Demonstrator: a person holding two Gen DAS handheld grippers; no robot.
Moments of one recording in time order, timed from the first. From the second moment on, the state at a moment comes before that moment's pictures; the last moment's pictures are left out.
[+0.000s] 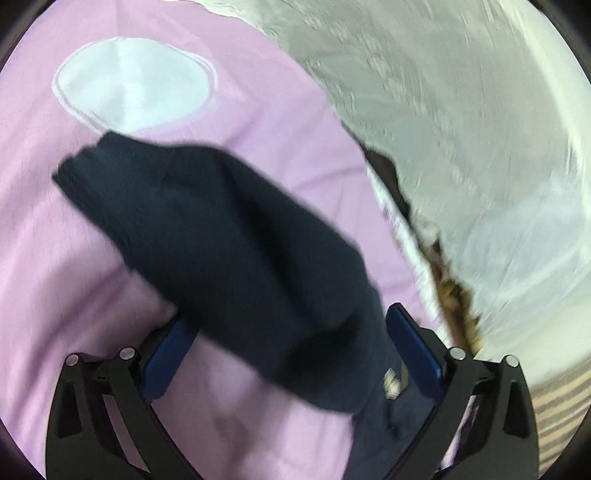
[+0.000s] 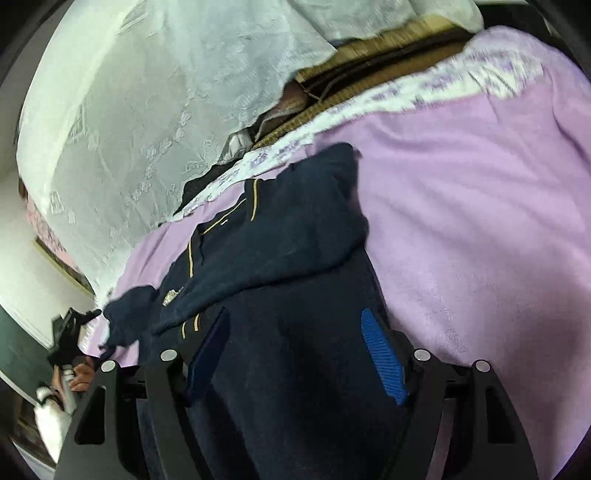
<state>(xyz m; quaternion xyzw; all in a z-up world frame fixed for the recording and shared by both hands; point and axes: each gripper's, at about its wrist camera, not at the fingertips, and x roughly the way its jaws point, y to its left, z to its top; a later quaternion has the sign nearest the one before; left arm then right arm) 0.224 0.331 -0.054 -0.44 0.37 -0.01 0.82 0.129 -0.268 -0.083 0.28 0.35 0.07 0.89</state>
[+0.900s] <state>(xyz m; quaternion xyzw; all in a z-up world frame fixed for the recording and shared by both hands) 0.189 0.319 -0.024 -0.33 0.33 0.09 0.88 0.133 -0.268 -0.088 0.30 0.34 0.09 0.88</state>
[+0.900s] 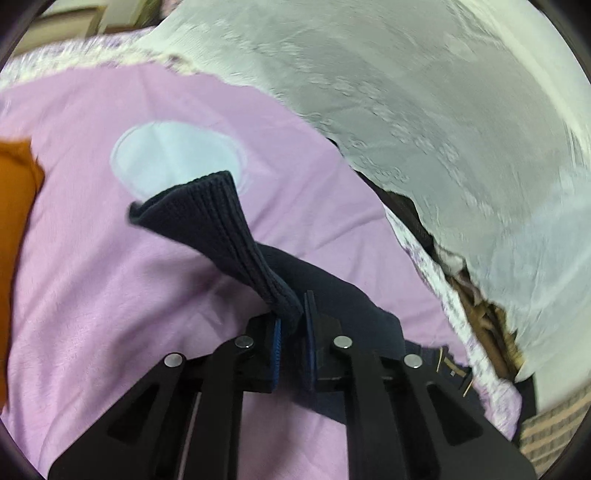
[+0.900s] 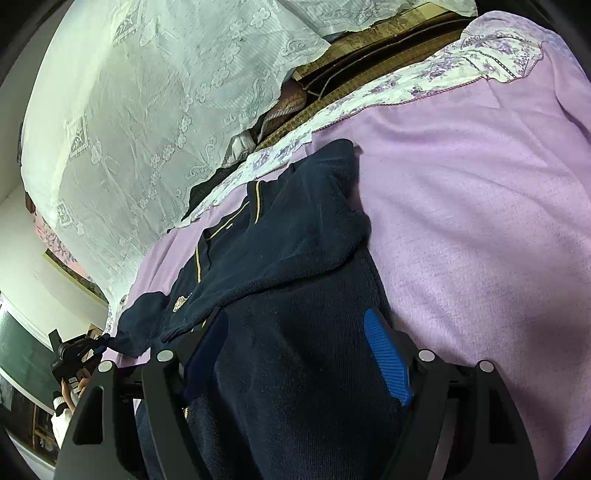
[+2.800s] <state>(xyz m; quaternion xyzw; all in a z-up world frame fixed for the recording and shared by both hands) 0.209 -0.099 0.023 0.00 0.34 -0.14 0.93 0.135 -0.319 -0.090 0.36 0.31 -0.02 0.88</state>
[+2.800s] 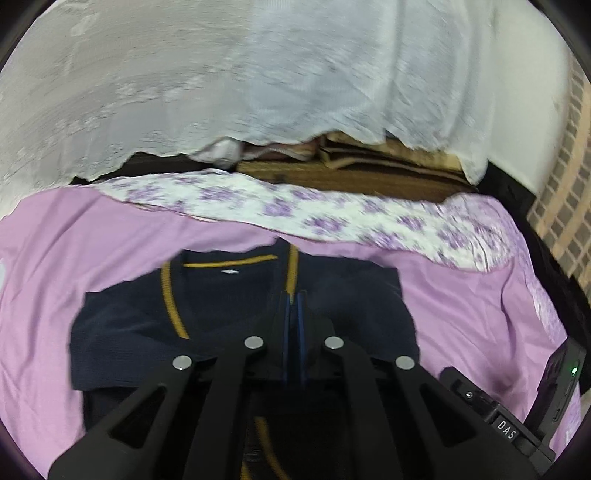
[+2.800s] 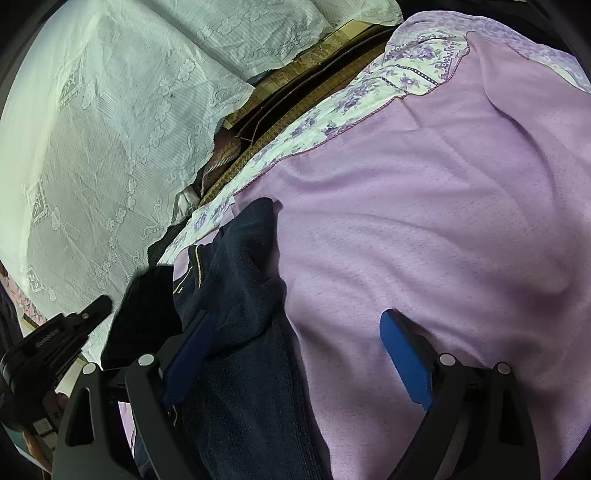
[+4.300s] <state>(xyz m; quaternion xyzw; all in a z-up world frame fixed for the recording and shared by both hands) 0.192 0.101 -0.072 -0.03 0.43 0.06 0.90 0.197 -0.209 -0.013 0.18 0.33 0.14 0.92</state>
